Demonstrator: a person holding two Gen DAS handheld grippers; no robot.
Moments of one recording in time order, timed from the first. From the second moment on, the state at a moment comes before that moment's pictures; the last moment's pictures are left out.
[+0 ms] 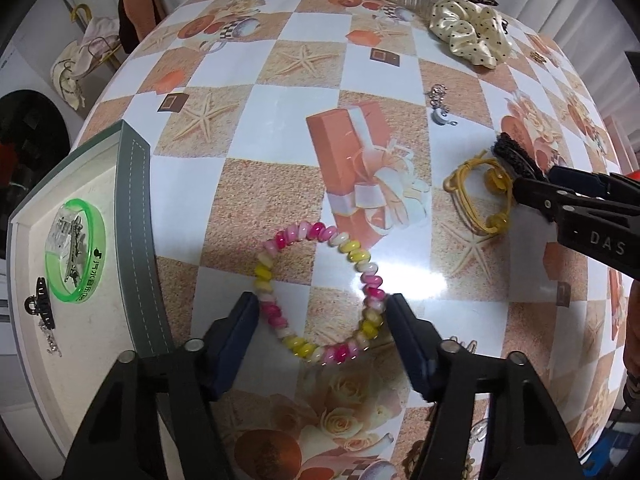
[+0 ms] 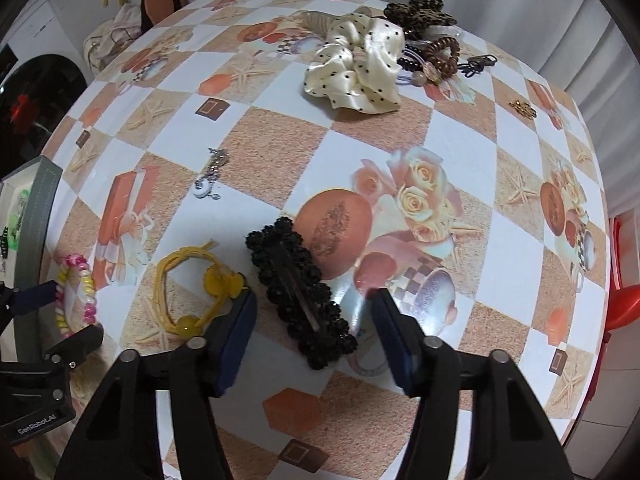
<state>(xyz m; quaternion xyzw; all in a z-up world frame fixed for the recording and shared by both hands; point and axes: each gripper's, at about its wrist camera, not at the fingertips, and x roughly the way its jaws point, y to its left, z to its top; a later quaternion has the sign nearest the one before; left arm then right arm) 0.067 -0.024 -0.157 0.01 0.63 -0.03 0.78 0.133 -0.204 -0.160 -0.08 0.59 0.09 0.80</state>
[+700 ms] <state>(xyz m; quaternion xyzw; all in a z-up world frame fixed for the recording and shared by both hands) 0.061 -0.030 -0.139 -0.01 0.61 -0.08 0.79 0.117 -0.208 -0.151 -0.02 0.60 0.07 0.80</state>
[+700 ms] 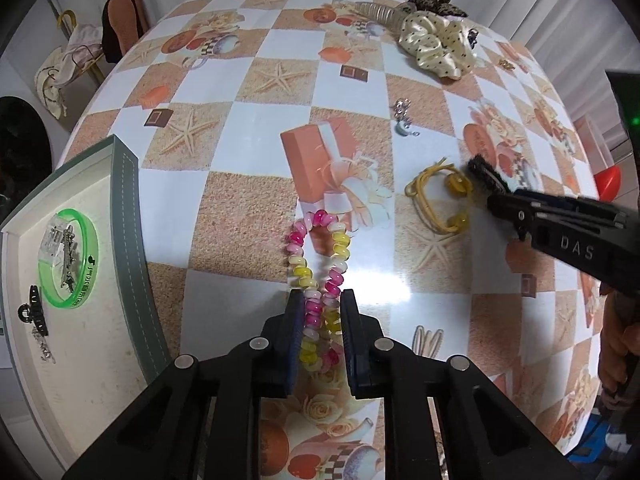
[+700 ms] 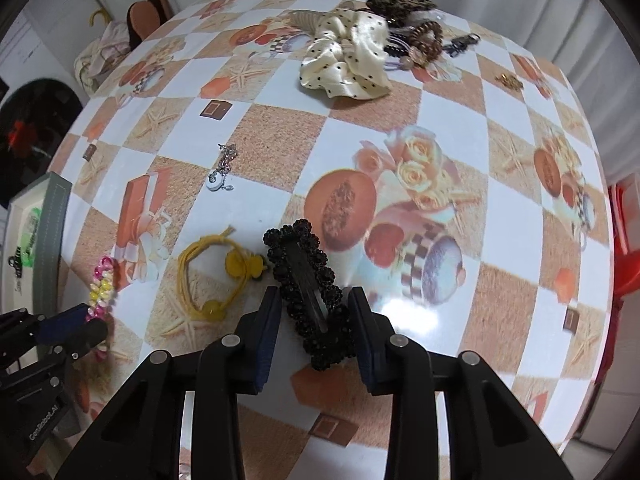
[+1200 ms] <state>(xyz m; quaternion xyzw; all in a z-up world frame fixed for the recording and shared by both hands) 0.047 -0.003 -0.097 -0.03 0.58 -0.09 0.81 0.080 -0.215 -0.127 0.08 0.61 0.07 0.79</state>
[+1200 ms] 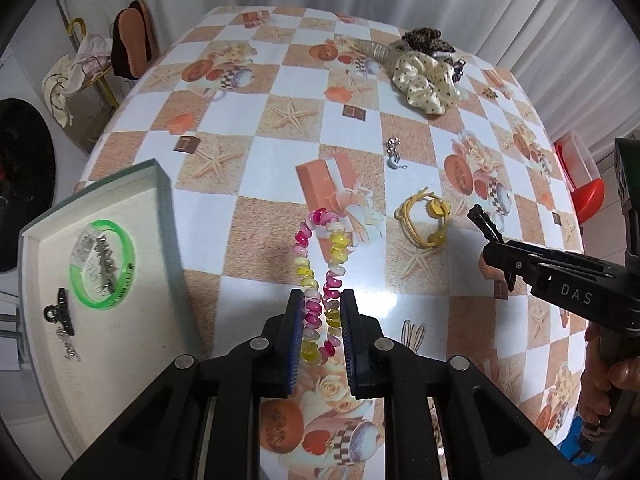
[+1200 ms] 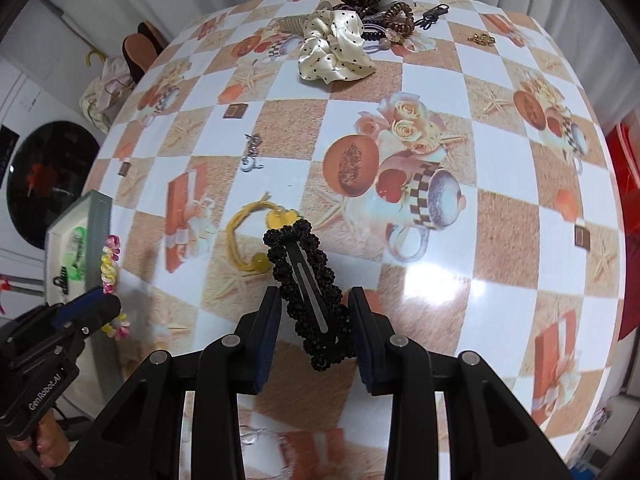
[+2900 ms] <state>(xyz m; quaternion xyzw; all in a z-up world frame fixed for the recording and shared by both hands) -0.025 0.210 -0.147 -0.09 0.60 0.09 0.79 0.049 0.078 -0.150 -0.05 0.65 0.22 0.72</state>
